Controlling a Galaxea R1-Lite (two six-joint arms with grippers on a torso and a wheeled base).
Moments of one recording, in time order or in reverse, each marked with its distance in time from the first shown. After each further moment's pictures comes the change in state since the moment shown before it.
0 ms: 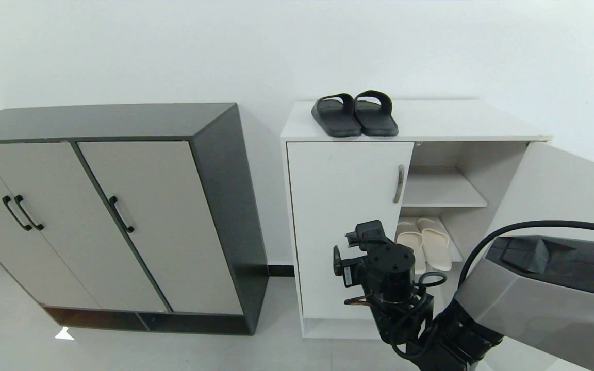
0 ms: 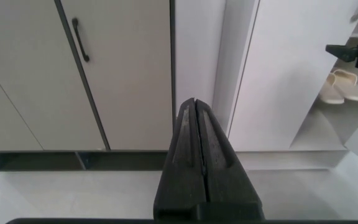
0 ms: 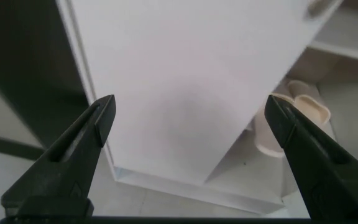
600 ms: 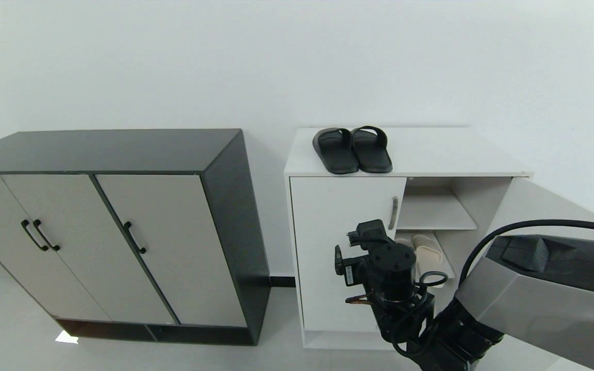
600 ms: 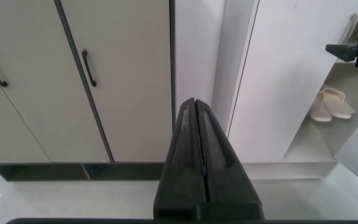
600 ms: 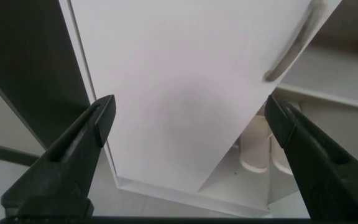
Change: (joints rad) left arm 0.000 0.000 0.000 0.000 0.000 0.000; right arm 0.000 0.000 0.000 0.000 0.000 0.000
